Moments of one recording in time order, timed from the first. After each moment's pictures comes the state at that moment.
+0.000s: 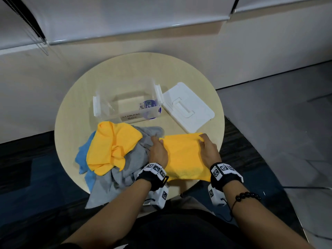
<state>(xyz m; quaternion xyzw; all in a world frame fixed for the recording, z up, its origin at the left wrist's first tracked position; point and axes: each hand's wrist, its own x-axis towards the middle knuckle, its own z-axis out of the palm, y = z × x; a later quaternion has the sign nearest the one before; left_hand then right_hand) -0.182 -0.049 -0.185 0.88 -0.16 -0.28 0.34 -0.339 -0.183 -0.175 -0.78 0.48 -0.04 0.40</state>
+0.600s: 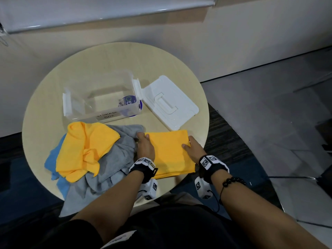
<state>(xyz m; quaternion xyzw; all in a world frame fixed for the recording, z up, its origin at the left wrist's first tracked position) -0.195 -0.100 -0.224 0.90 -0.11 -0.24 0.34 -0.351 -0.227 -0.213 -0.71 0.49 0.12 0.48</state>
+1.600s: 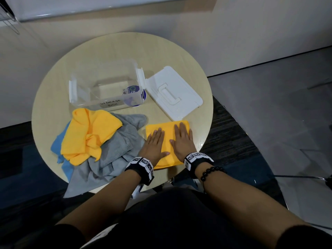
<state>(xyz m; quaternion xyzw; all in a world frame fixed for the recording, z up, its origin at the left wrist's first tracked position) -0.216 -0.060 -0.239 0.80 -0.53 -0.26 -0.03 -0.333 -0.181 -0.234 -0.91 0.33 0.13 0.20</state>
